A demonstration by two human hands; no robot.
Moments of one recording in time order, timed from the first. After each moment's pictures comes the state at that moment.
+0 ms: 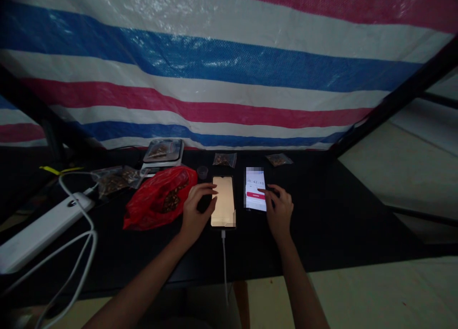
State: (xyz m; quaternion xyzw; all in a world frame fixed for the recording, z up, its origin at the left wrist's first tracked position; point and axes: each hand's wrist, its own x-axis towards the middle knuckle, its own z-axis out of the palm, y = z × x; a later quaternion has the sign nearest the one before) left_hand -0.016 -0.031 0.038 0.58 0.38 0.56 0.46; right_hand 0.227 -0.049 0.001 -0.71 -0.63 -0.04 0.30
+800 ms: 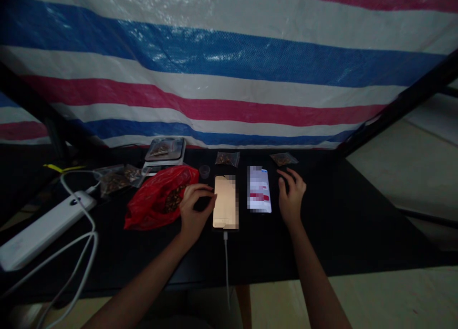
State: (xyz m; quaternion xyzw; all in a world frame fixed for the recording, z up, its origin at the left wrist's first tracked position) left_hand -0.019 -0.024 0.028 0.66 0.42 0.59 0.17; right_hand 0.253 -0.012 0.002 -0.69 -0.59 -0.08 0.41
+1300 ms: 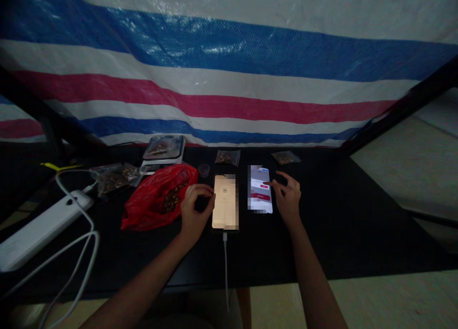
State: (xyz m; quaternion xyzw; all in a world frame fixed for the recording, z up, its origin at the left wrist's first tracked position) left_hand -0.014 -0.022 0.026 0.66 0.42 0.58 0.22; right_hand 0.261 -0.006 -0.008 -0.68 -0.65 -0.03 0.33
